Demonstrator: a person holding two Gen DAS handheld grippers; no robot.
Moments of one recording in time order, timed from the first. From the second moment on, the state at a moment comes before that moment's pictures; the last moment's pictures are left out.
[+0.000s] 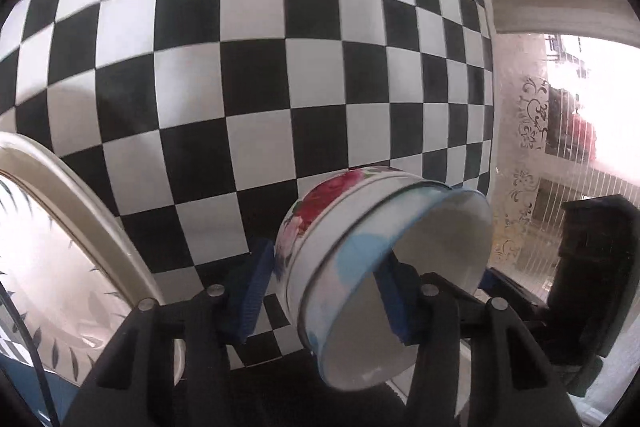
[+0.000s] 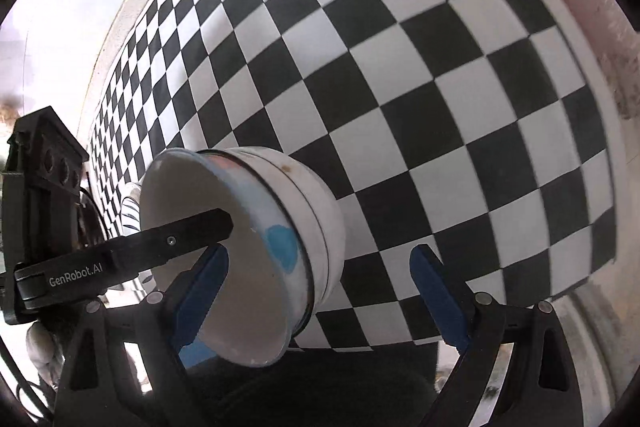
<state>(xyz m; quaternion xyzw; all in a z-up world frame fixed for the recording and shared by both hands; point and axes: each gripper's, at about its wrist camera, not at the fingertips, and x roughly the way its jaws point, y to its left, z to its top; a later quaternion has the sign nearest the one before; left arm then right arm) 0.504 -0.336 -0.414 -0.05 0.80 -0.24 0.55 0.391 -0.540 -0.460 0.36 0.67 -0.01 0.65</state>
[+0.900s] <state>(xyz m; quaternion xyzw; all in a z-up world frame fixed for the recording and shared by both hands) 0.502 -0.339 -0.415 -0.02 0.78 -0.26 0.57 0.396 -0.529 -0.501 0.43 0.64 0.04 0.63</state>
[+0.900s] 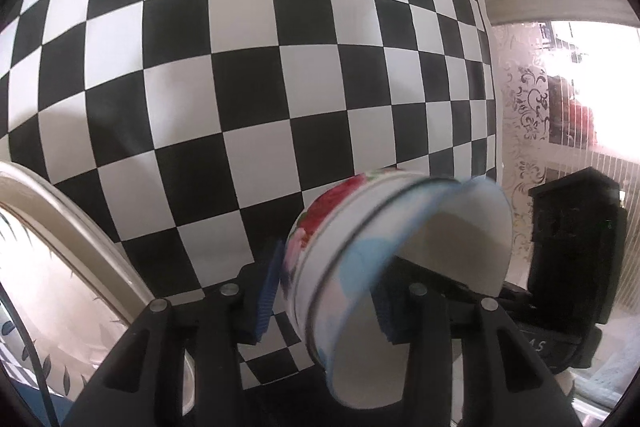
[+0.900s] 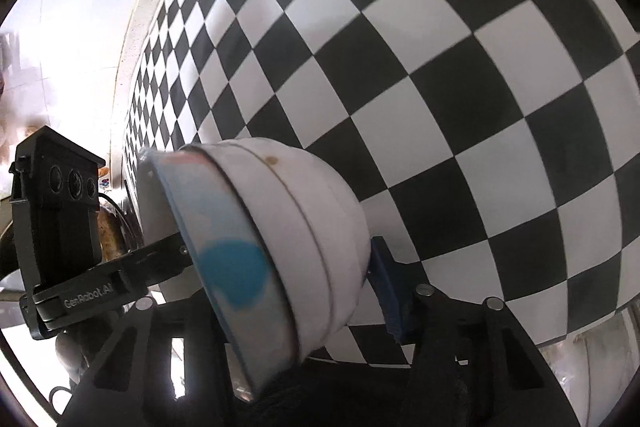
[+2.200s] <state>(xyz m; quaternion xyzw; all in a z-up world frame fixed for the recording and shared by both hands) 0.512 -0.195 -0.330 -0.08 0.73 -0.22 0.64 0.465 -0.385 -0.407 0.35 0.63 0.14 0.68</state>
